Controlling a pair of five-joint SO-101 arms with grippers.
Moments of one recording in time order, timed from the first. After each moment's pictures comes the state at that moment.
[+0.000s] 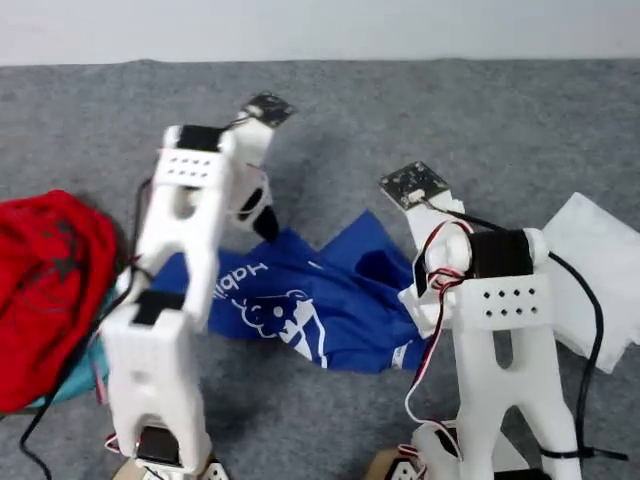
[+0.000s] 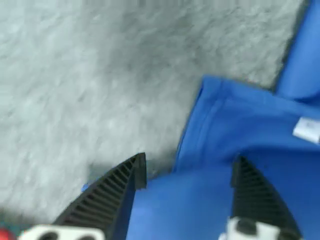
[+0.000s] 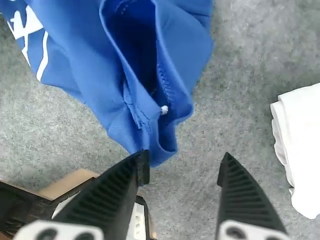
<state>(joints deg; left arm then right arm) 5.2 34.9 -28.0 89.3 -17.5 -8.5 -31.2 21.5 100.6 22.1</state>
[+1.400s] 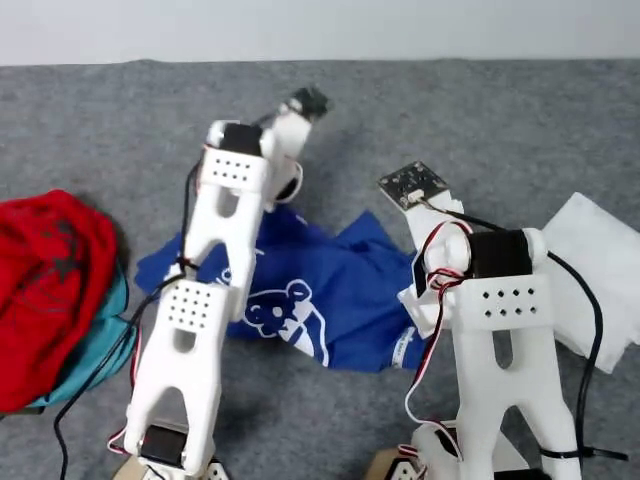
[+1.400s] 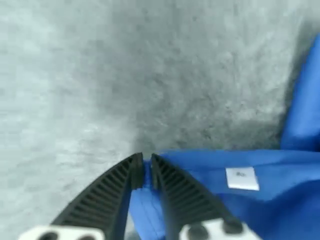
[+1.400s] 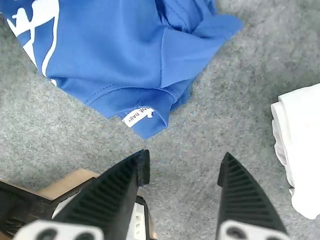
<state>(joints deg) 9.4 63.4 -75.3 99.2 -17.2 -8.6 -31.2 21.5 100.6 22.1</state>
